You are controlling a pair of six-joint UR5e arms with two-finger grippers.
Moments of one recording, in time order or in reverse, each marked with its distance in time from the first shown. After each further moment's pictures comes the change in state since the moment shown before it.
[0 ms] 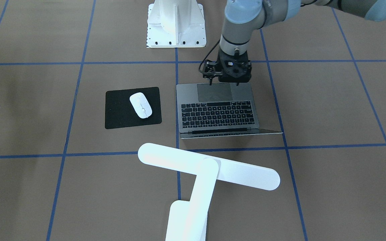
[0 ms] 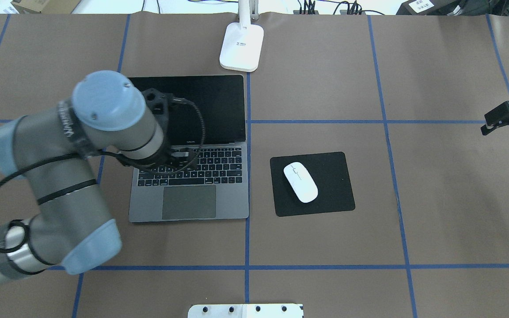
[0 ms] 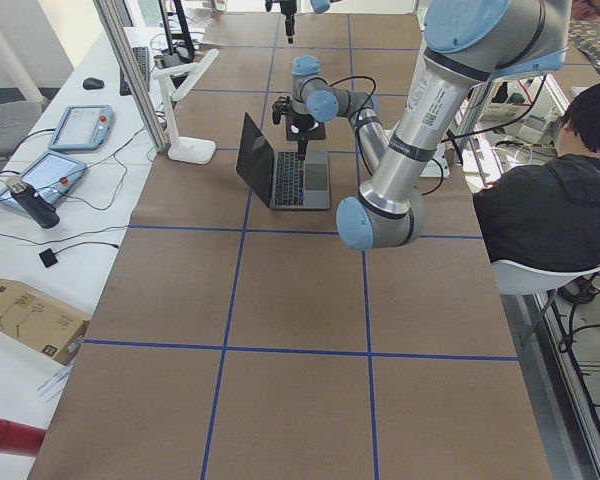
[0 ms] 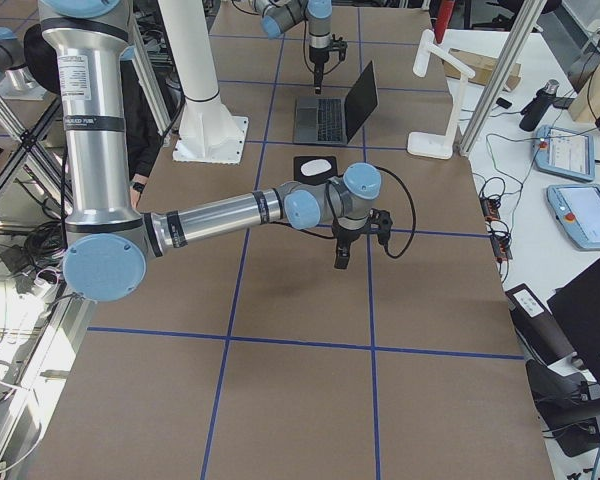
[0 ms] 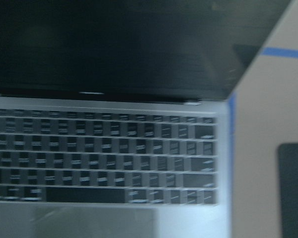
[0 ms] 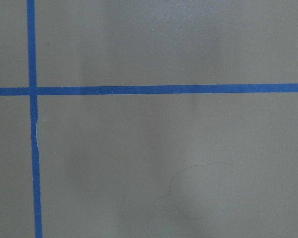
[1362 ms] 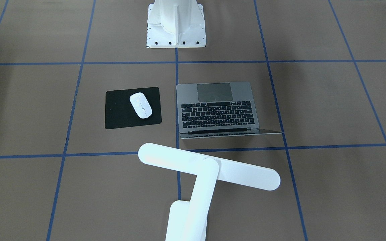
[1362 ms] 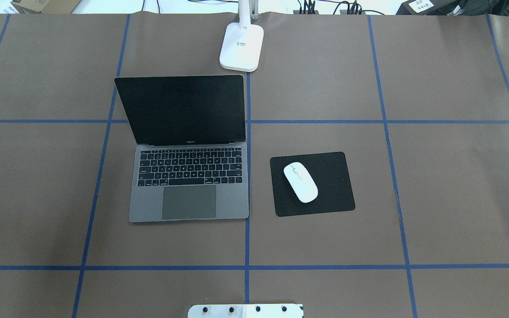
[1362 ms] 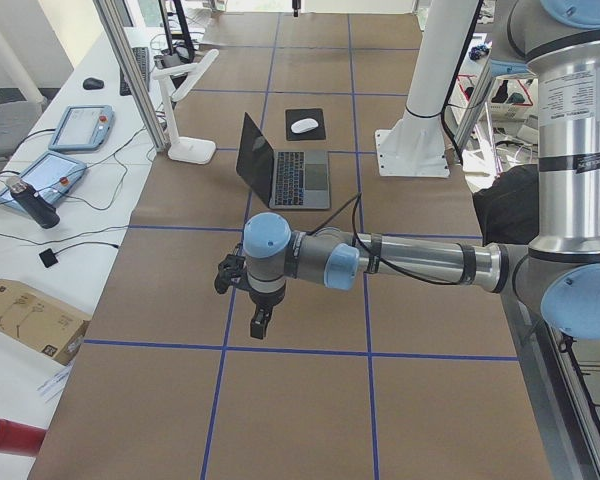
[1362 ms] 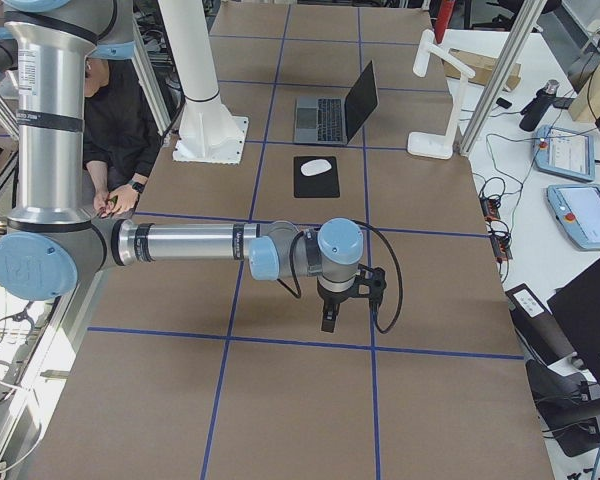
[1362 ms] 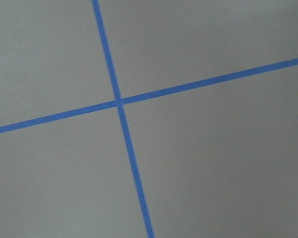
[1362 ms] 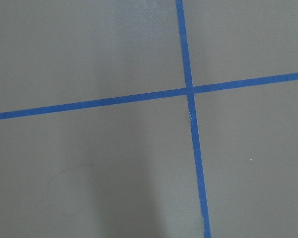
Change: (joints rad) left arm -0.893 0.593 0.261 -0.318 -0.368 1.054; right arm 0.253 -0.117 -0.093 0.043 -0.006 -0.182
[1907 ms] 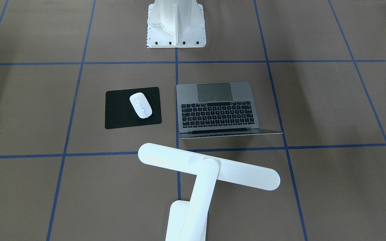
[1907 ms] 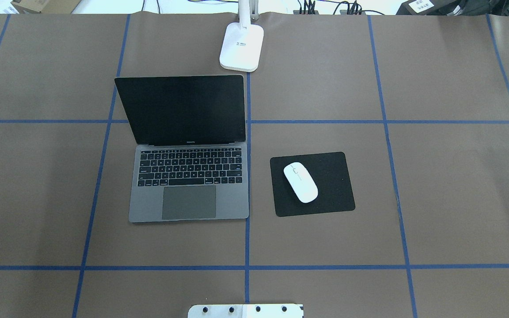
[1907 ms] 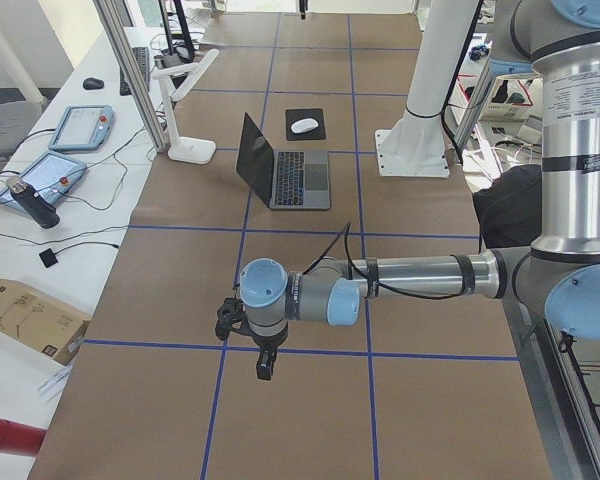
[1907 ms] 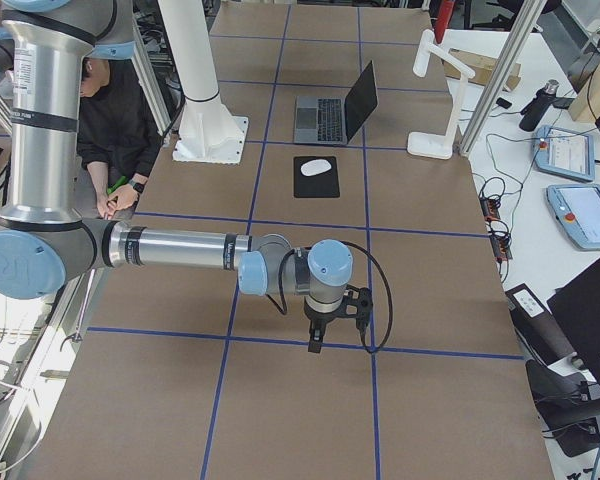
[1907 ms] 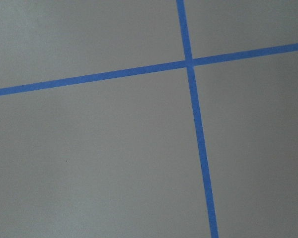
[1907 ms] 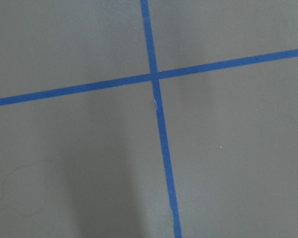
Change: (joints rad) left arm -0.044 -0.015 0.127 -0.008 -0.005 0.021; right arm 0.001 -0.038 -0.034 -0.014 -0.036 -0.114
